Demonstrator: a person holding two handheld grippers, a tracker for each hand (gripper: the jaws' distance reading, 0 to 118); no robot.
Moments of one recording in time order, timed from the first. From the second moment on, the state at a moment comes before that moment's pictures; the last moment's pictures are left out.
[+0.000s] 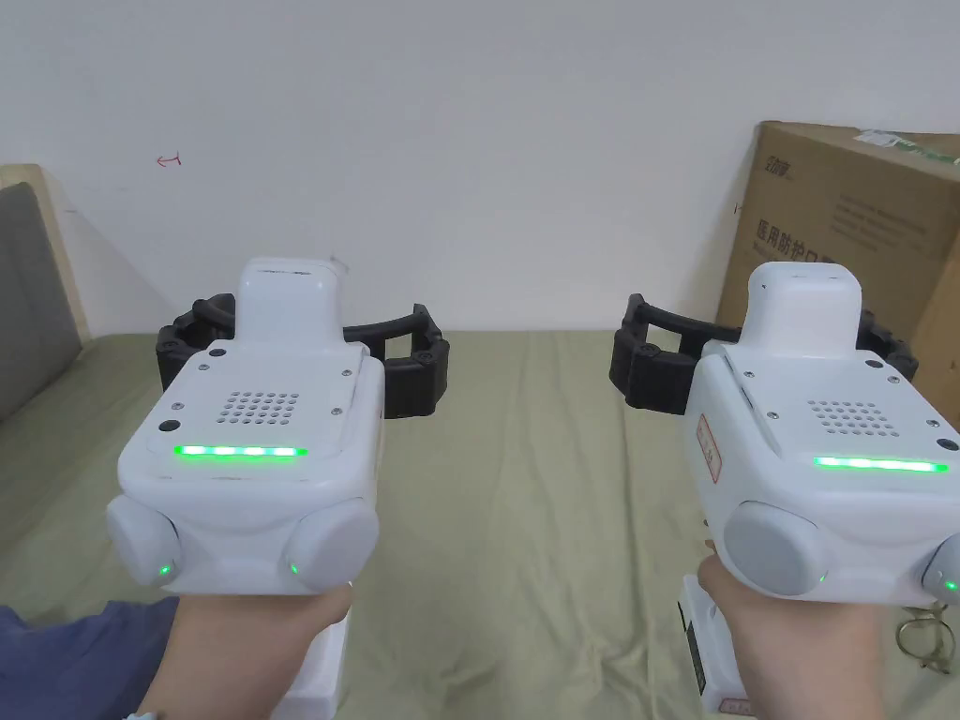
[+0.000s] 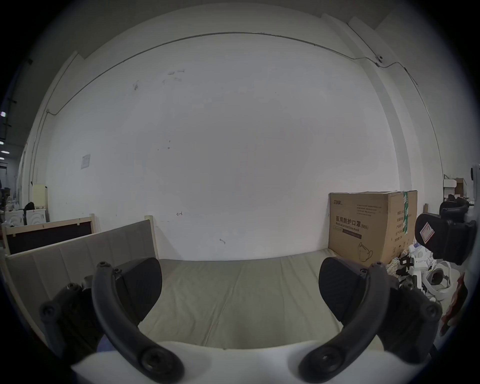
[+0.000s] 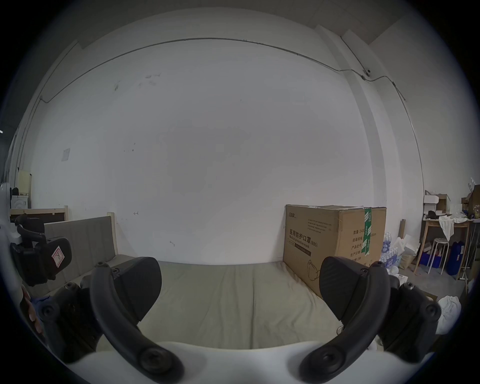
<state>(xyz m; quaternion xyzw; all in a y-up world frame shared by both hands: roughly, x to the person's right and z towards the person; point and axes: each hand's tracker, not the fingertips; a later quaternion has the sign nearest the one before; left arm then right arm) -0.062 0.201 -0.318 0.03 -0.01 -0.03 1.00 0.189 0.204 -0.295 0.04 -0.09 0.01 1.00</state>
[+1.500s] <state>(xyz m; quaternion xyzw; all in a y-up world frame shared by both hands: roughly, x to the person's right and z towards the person) -0.055 0.205 -0.313 0.04 -0.01 -0.03 1.00 0.197 0.204 -0.292 0.04 -0.09 0.01 1.00</state>
